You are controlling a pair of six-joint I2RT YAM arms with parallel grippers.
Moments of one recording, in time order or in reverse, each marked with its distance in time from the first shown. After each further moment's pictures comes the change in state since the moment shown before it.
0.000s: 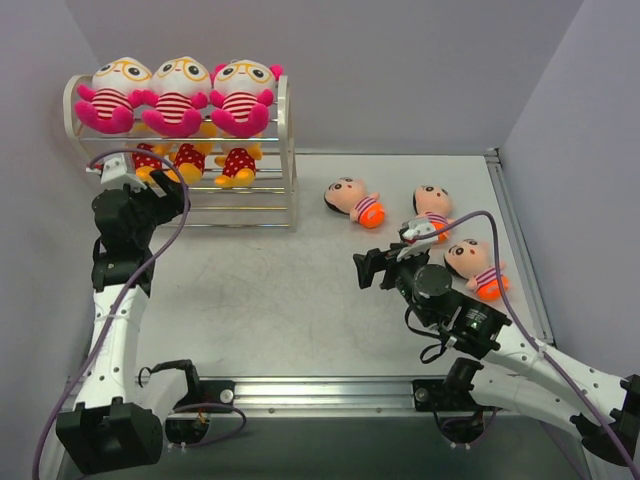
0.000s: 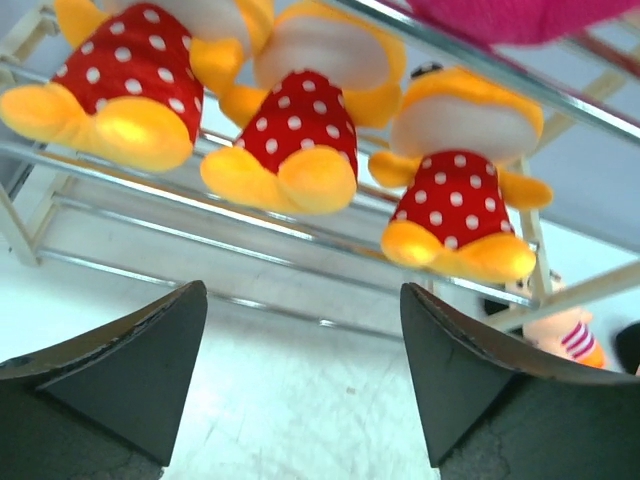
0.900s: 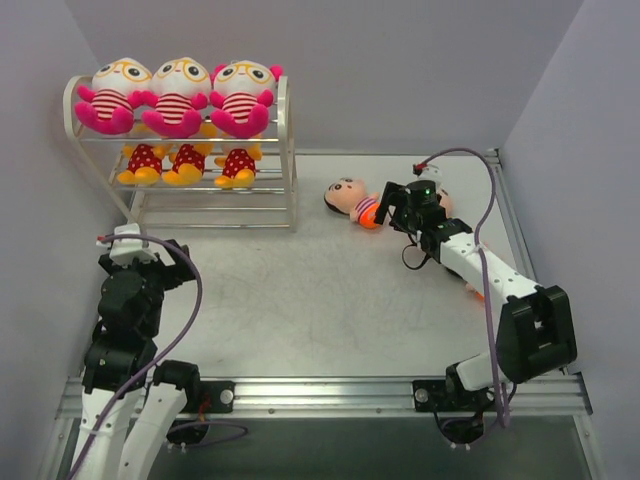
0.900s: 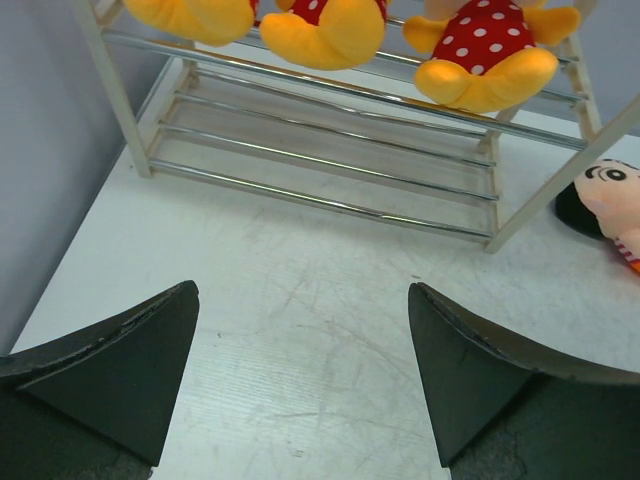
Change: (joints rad) left arm -0.327 -0.589 -0.163 -0.448 -0.395 0.167; right arm -0.592 0.627 0.284 -0.066 -0.304 0.228
